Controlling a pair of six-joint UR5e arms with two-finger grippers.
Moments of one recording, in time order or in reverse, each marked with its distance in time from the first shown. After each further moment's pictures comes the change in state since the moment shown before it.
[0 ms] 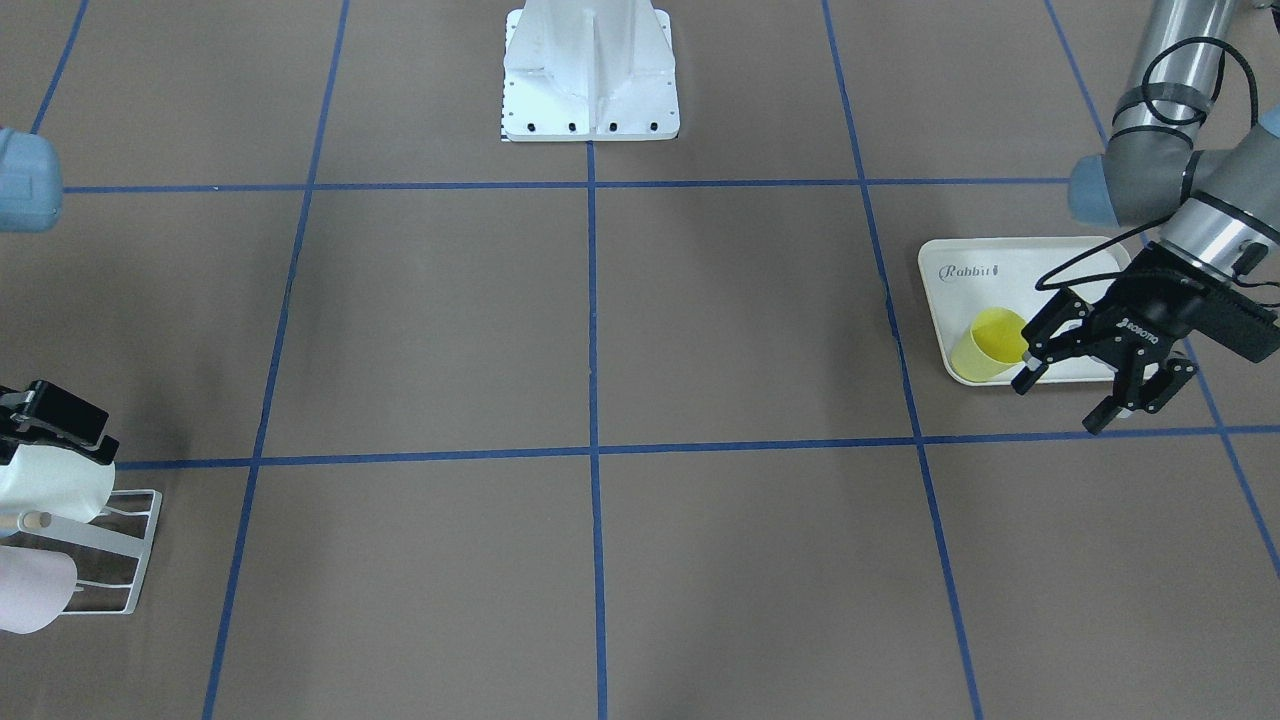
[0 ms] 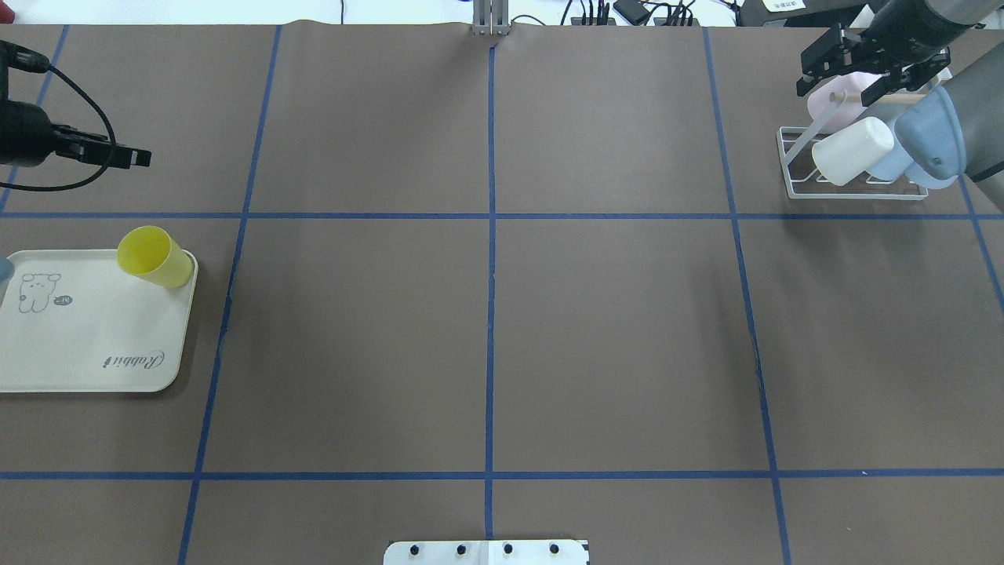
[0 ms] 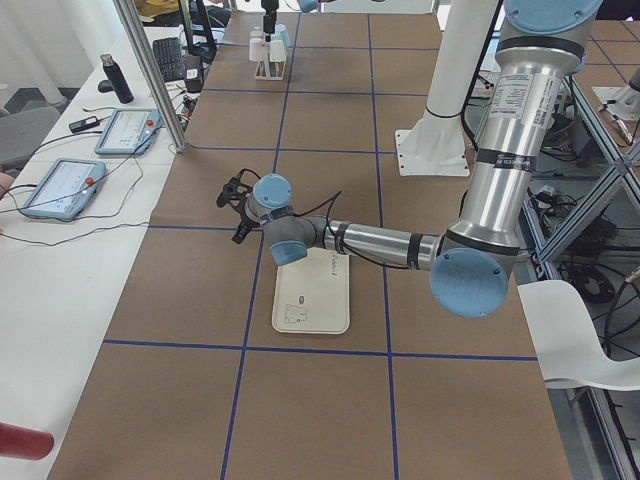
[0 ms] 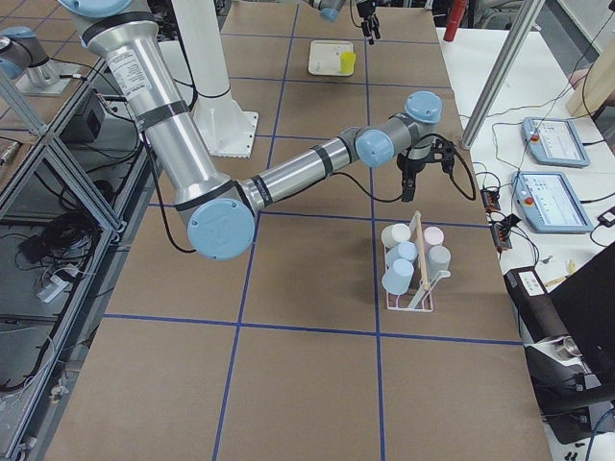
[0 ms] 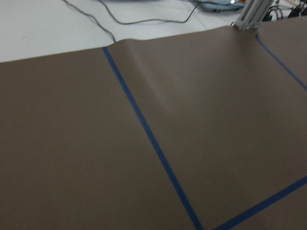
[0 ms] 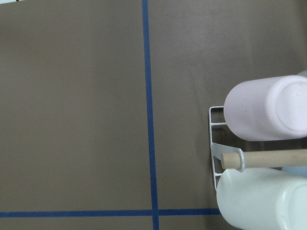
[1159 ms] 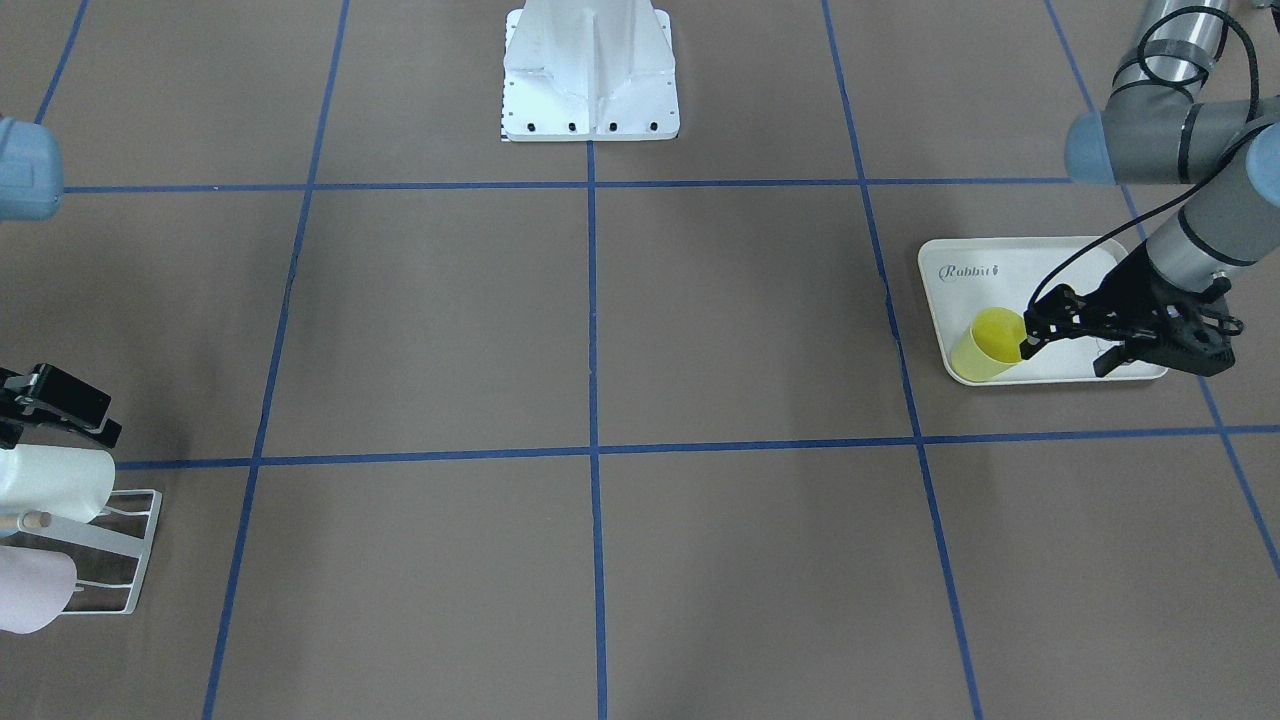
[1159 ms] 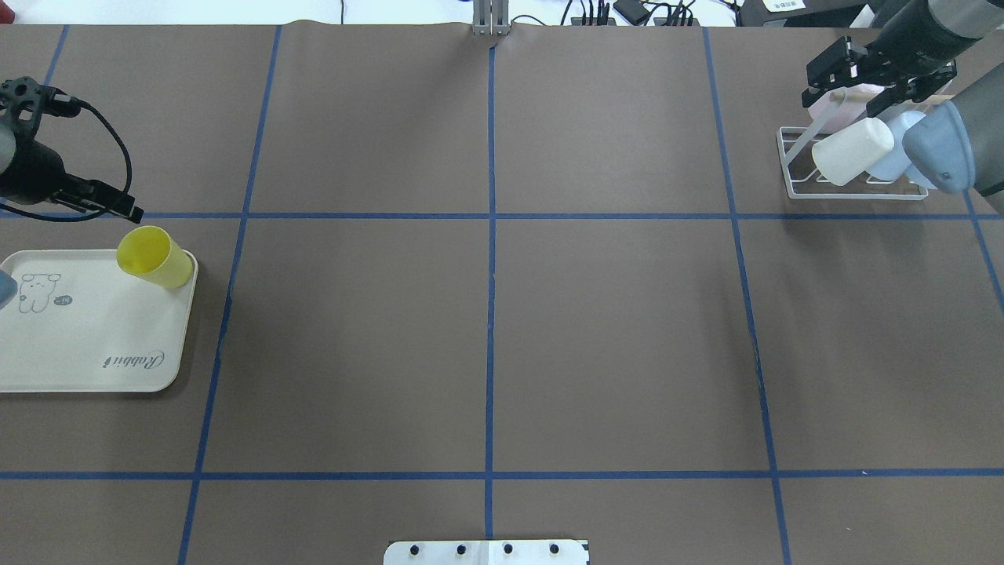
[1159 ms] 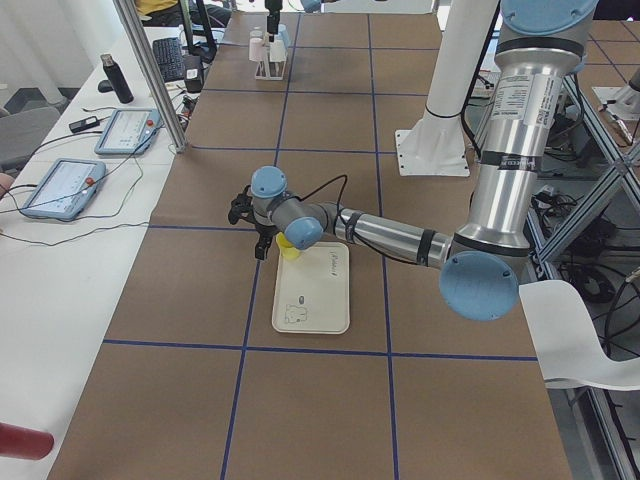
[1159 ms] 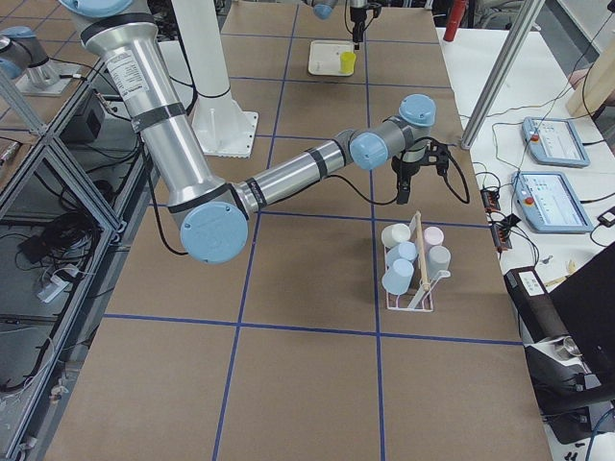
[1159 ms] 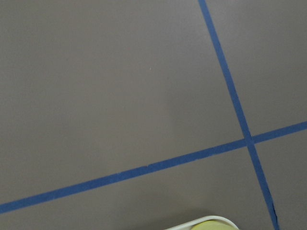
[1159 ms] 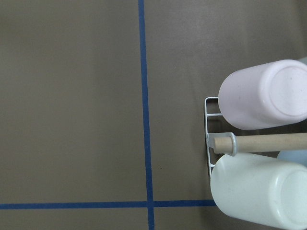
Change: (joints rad) left arm 0.049 0.037 -0.134 0.446 -0.055 0.052; right arm -0.005 -0.034 0.031 0.001 0.000 0.000
